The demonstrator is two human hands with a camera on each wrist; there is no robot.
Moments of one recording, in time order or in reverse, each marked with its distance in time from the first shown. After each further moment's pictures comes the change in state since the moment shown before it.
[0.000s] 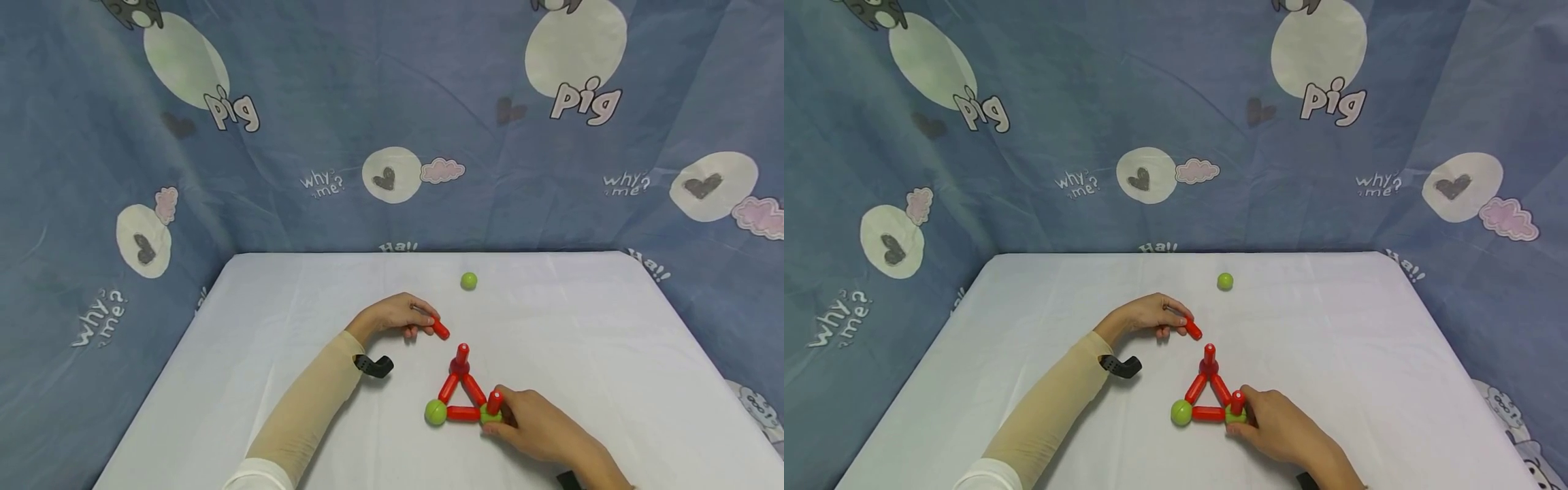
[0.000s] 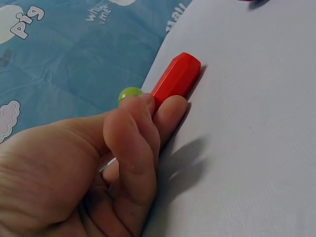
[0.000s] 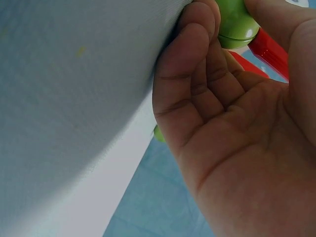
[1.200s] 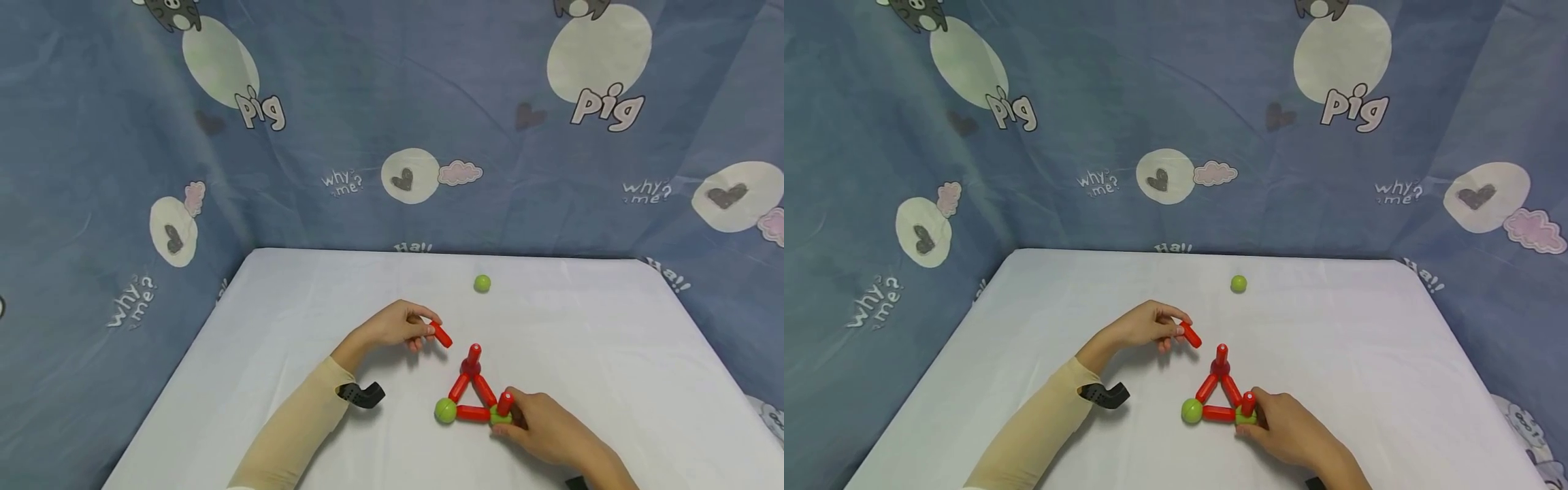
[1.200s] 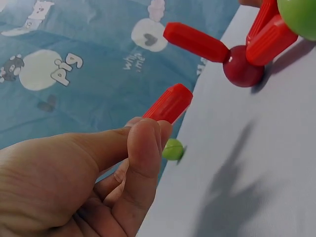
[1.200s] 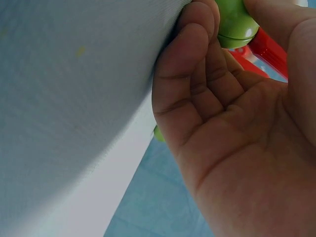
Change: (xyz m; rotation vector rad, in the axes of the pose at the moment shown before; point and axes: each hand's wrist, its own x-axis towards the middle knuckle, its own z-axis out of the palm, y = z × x) left_hand -0.068 0.005 0.018 0.122 0.147 0.178; right_hand 0.000 -0.001 0.004 -0.011 0.011 -0.020
